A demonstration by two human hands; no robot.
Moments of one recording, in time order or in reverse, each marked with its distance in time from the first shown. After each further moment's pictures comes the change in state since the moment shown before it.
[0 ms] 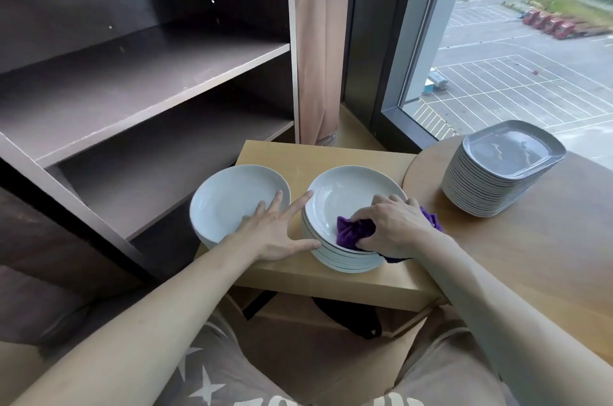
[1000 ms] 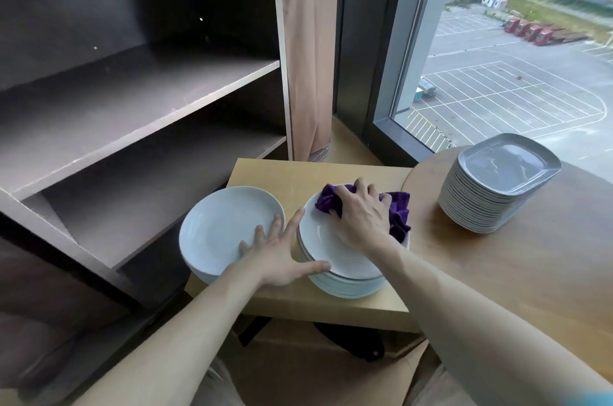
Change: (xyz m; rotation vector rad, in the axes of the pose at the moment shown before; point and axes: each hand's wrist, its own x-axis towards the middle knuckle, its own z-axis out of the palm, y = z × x) left_hand 0.022 0.008 0.012 -0.105 -0.056 -0.104; right_hand 0.084 -0.022 0.029 0.024 0.378 0.218
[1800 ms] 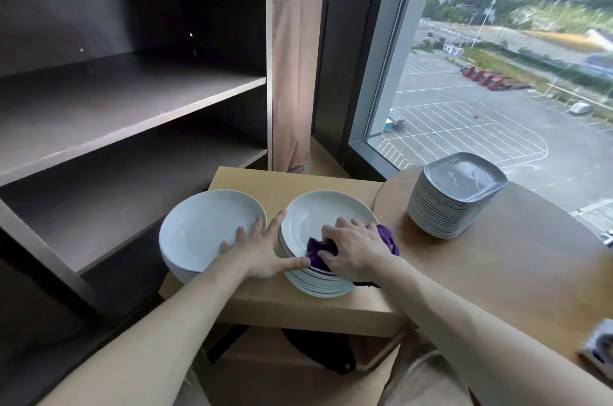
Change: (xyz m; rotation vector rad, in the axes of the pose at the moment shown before) left_hand -0.001 0.001 0.000 0.011 0.038 -0.010; right_hand -0.066 0.020 -0.038 -0.004 -0.301 -0.212
